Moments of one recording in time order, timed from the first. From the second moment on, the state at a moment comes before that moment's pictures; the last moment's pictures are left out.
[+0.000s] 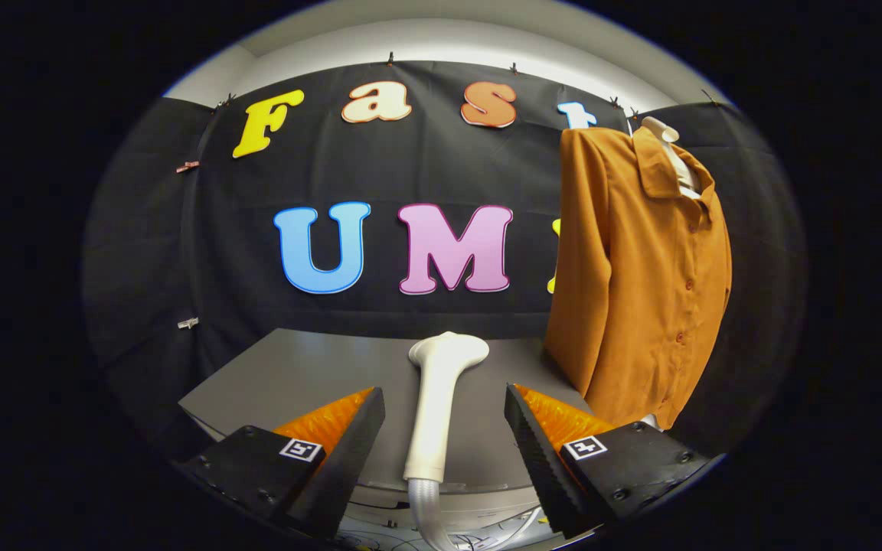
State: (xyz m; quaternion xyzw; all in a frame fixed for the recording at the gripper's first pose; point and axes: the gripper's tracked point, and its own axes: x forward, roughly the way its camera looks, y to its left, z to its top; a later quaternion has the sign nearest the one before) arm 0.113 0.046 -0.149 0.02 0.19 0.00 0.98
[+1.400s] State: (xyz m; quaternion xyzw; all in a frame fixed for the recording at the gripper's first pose) arm 0.134 0.062 -0.189 0.03 0.29 0.03 0.96
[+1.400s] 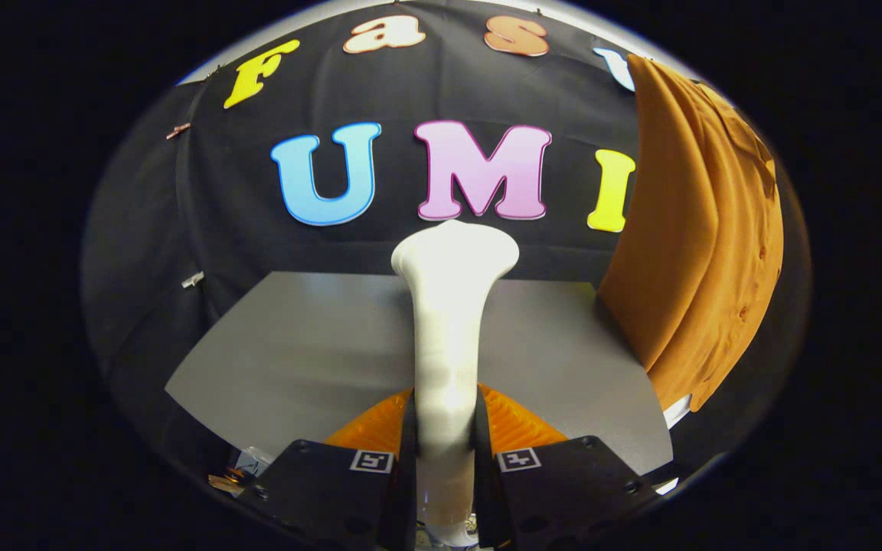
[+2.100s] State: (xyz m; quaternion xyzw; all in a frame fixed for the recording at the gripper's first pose) arm -0.014 -0.080 -0.051 0.04 0.12 -0.16 0.98
